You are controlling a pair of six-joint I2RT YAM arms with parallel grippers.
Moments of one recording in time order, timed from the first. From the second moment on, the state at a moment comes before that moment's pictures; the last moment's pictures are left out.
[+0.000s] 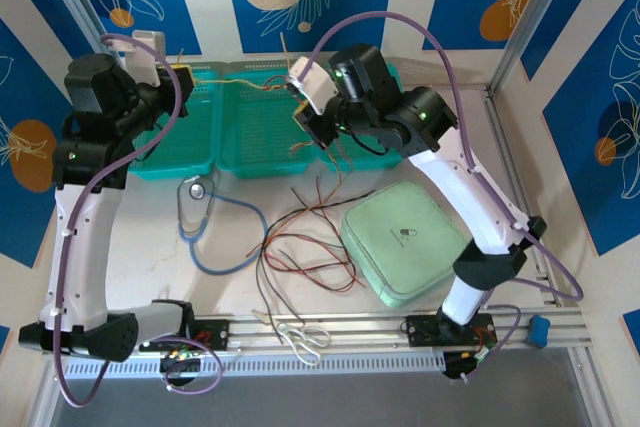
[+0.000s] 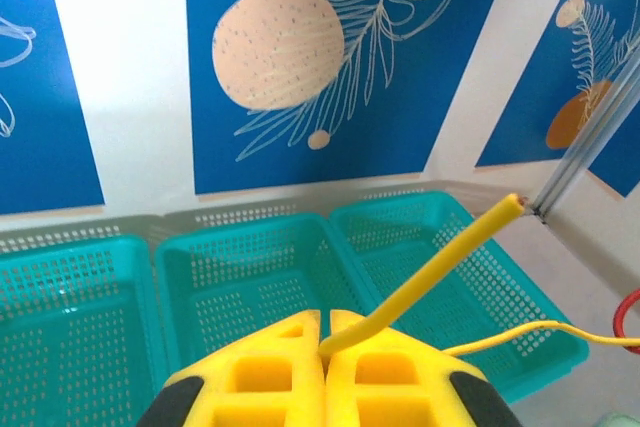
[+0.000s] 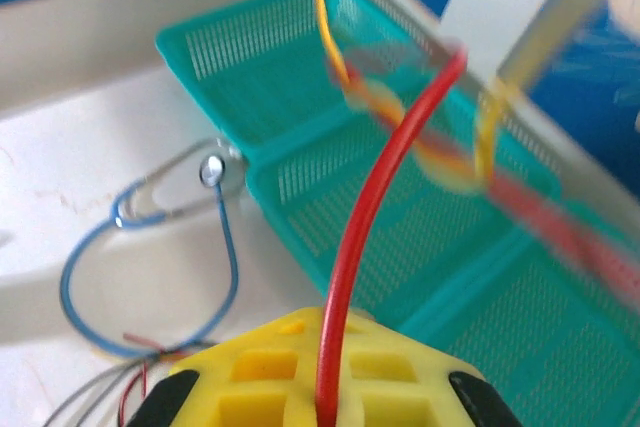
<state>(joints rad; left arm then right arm) -0.11 1.24 1.73 -0.69 0.26 -0.11 0.81 1.68 2.21 -1.12 -0.04 -0.20</state>
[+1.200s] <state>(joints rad) -0.16 1.36 1.93 -0.76 0.28 -0.09 0.64 1.26 0.88 0.38 -0.52 0.01</state>
